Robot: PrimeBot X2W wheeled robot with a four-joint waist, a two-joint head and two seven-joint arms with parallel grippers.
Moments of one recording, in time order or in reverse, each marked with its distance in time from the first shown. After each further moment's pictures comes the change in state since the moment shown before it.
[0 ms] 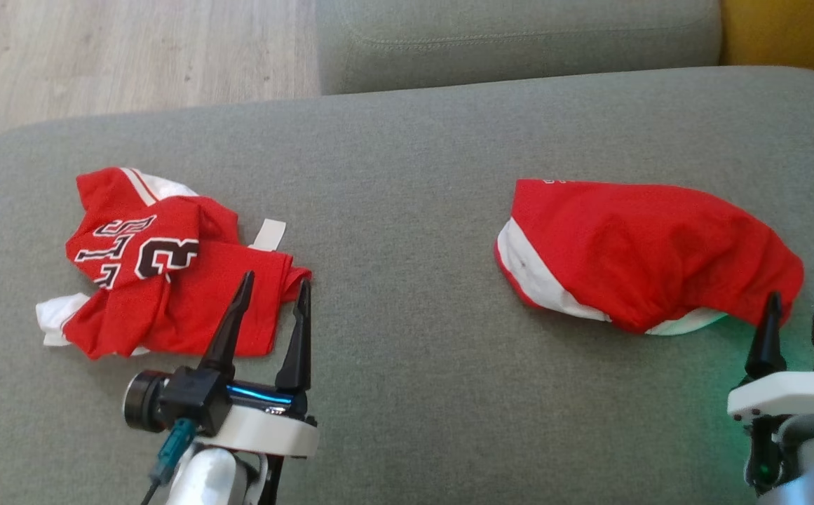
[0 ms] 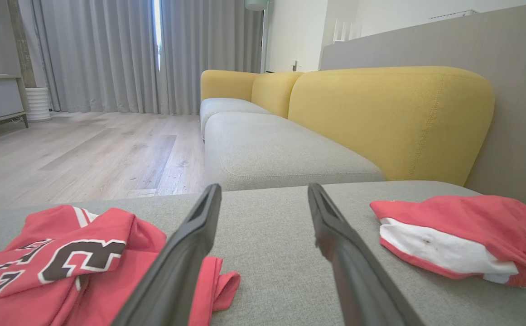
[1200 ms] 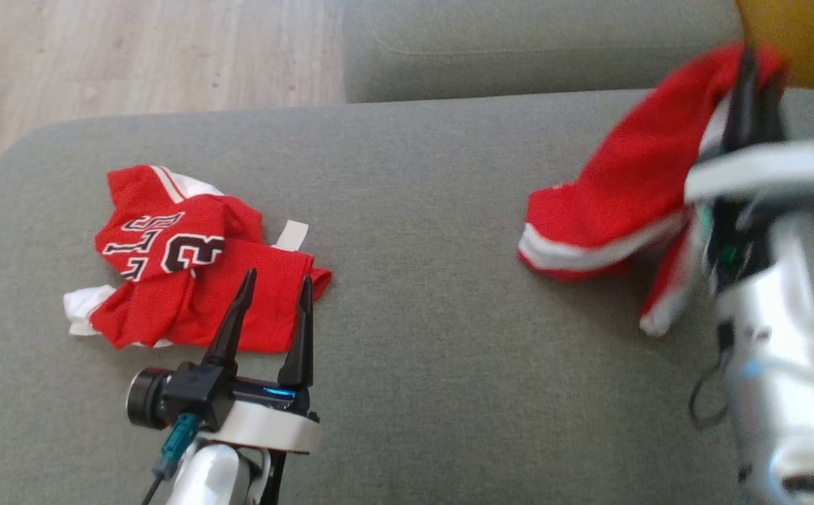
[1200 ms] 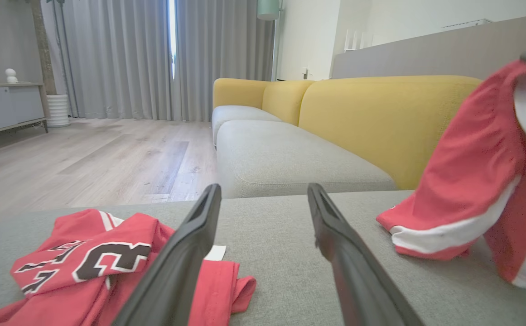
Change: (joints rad) left arm -0.015 0.000 -0.009 0.017 -0.010 0.005 0.000; right arm -0.424 -0.003 0.230 0.021 0.167 0.000 0.040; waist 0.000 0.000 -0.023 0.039
